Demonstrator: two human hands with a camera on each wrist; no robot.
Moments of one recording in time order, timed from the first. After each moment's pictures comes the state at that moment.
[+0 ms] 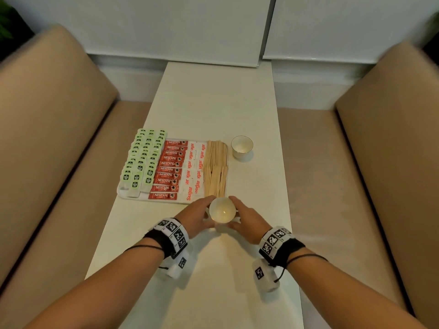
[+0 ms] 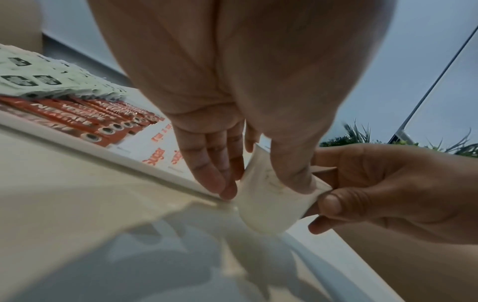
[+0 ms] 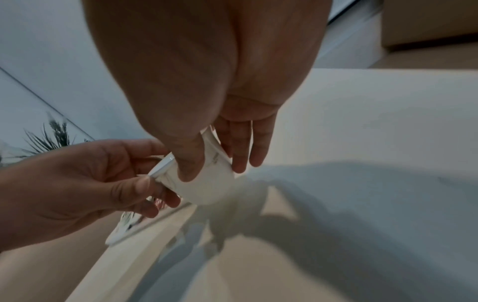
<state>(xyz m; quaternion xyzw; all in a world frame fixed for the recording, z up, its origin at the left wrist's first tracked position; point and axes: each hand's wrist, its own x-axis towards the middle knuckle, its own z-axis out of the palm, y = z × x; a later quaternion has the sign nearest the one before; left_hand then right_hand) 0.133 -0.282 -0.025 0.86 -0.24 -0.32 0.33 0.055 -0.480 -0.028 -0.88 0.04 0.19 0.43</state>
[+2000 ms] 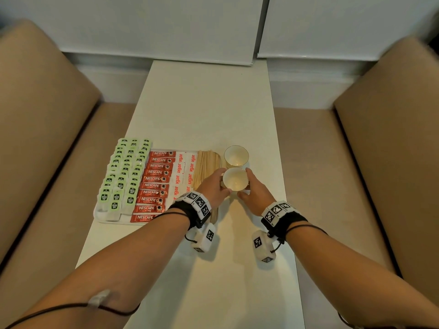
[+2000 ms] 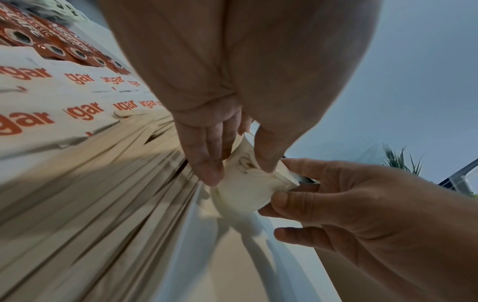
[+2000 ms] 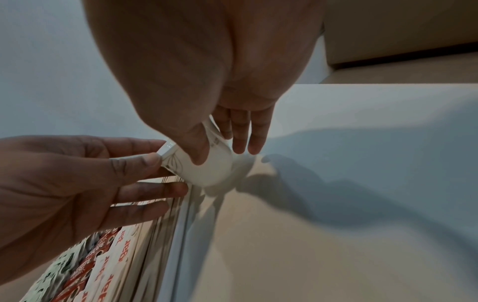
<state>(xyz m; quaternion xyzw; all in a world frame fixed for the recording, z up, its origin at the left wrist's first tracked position) 0.248 -0.393 -0.055 0.86 -0.15 -0.30 0.40 0.175 -0.556 -0.056 -0.87 0.16 0.12 0.44</state>
